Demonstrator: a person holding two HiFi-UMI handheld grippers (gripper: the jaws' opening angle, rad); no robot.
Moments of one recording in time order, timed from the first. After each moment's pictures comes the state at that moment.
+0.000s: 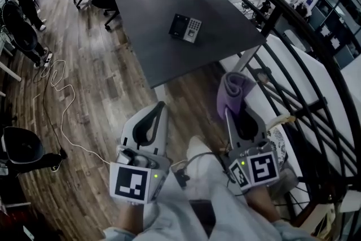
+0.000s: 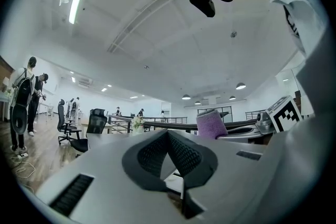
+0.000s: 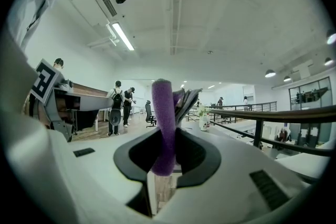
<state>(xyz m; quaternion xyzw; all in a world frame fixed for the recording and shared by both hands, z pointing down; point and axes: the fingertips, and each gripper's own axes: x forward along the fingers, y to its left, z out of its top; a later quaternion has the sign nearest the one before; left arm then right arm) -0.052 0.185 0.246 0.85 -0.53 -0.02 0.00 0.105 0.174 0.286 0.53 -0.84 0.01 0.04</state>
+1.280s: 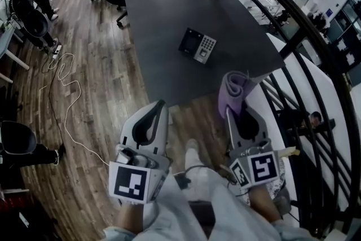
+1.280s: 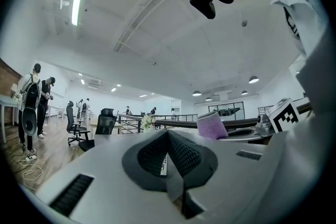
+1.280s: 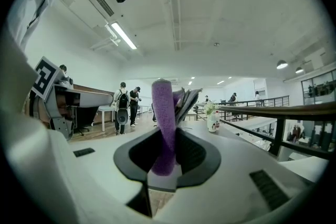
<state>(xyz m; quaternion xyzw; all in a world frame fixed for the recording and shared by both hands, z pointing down) -0.057 0.048 0.239 0.82 -0.58 -0.01 -0.01 0.101 0.020 0.294 0.48 -0.87 0.02 0.05</state>
